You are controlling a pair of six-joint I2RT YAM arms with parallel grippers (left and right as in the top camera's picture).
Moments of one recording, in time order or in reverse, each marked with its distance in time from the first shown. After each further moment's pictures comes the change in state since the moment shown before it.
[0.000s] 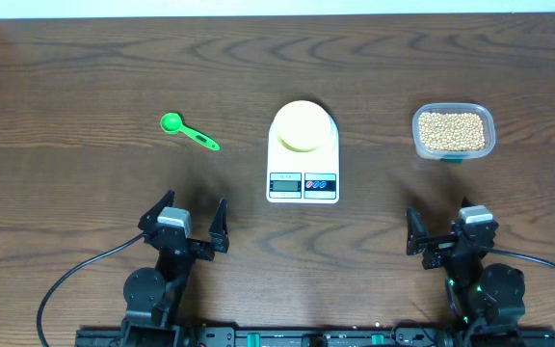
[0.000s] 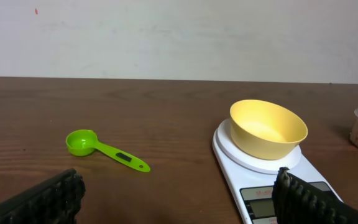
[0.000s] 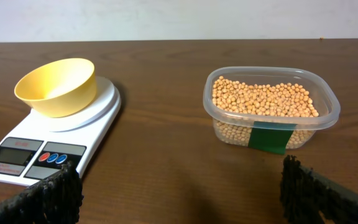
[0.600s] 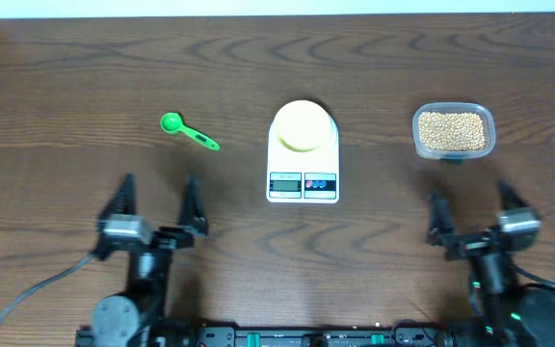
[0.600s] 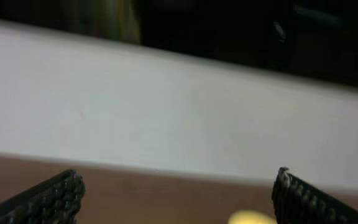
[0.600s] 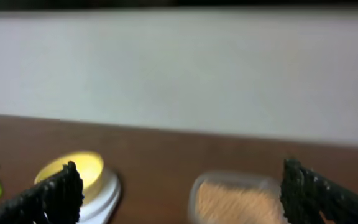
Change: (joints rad) left arm 0.000 0.098 0.231 0.212 -0.148 -0.092; right arm 0.000 0.092 0.275 0.122 0.035 -0.073
